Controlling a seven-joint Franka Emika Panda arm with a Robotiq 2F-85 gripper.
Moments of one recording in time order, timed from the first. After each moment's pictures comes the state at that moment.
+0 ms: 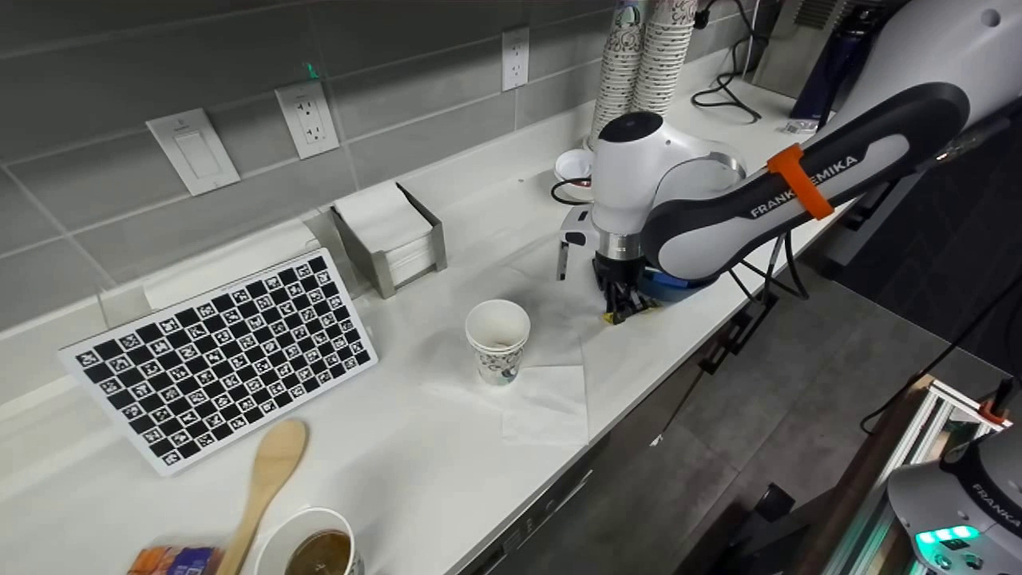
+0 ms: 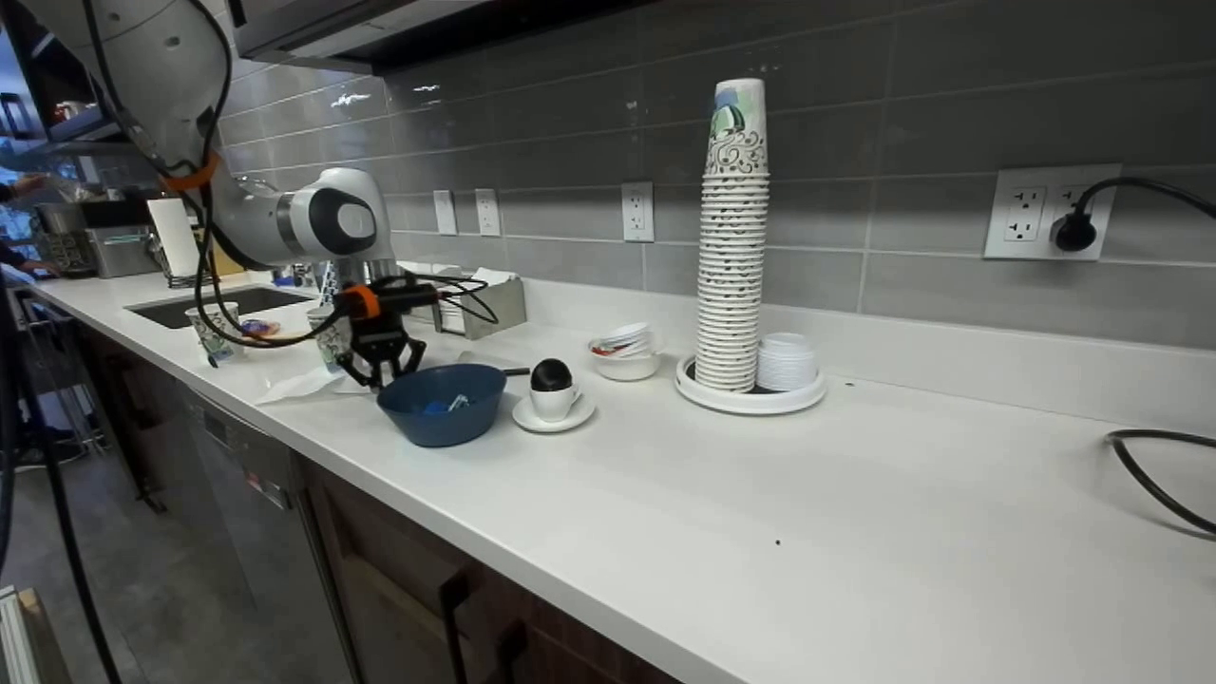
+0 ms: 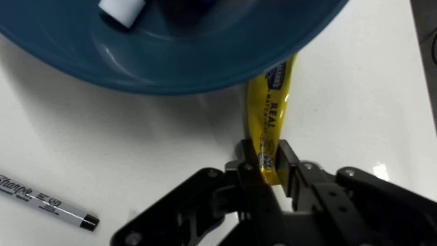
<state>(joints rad) 0.12 0.28 0.20 -2.18 -0.25 2.34 -0.73</state>
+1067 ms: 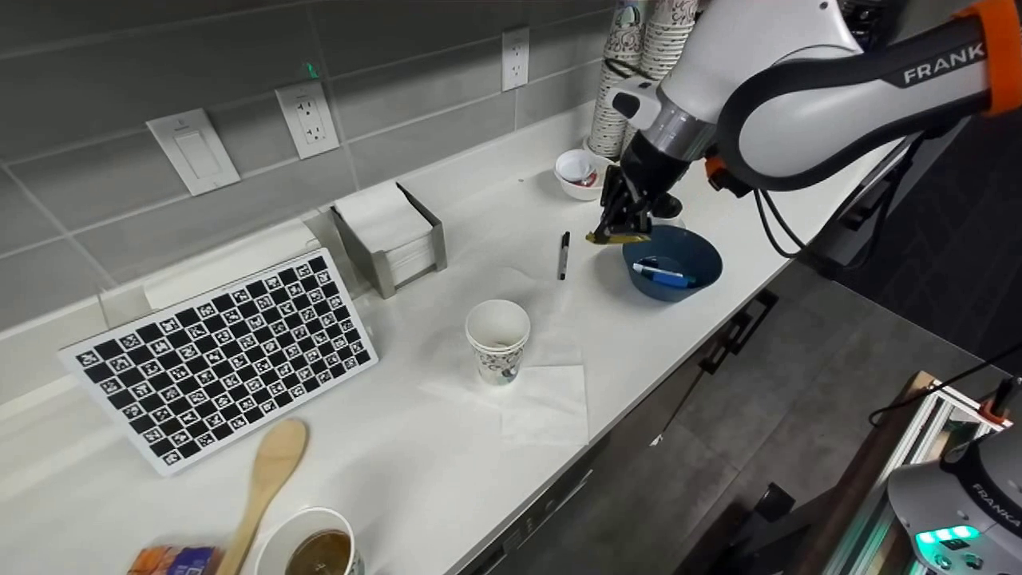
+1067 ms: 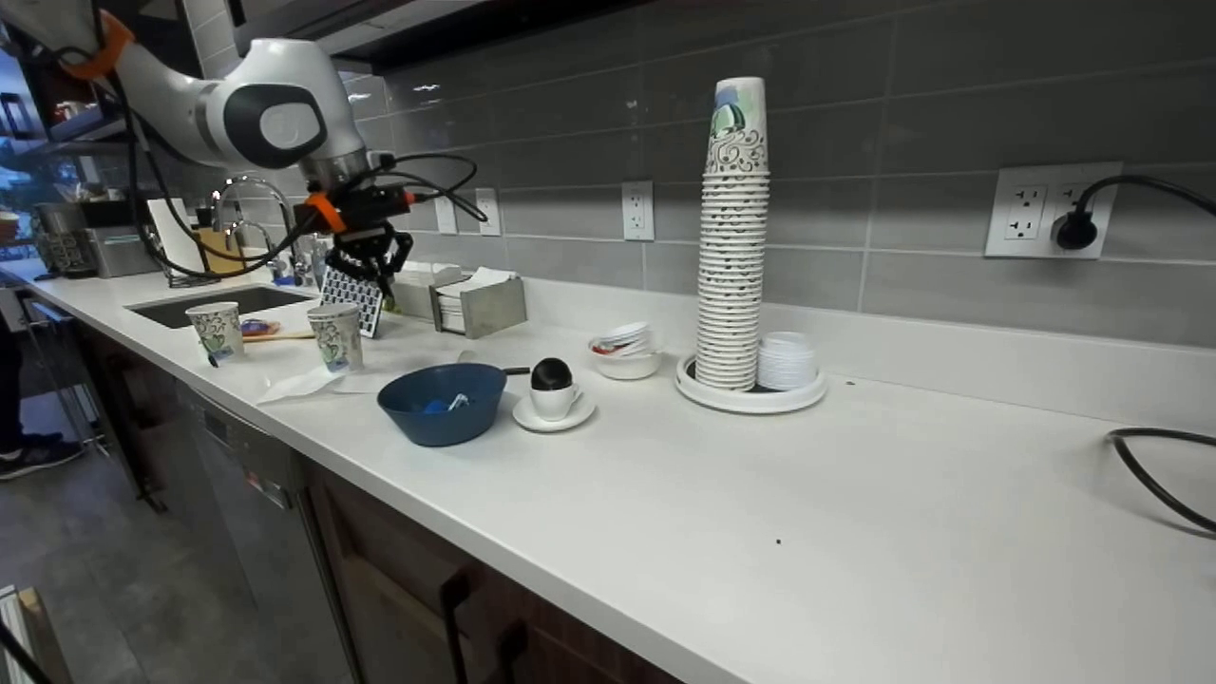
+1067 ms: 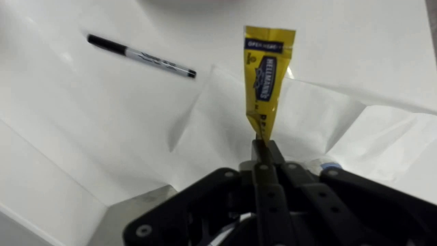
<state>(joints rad) 0.11 -0.08 0.18 -2.30 0.11 2.54 -0.81</state>
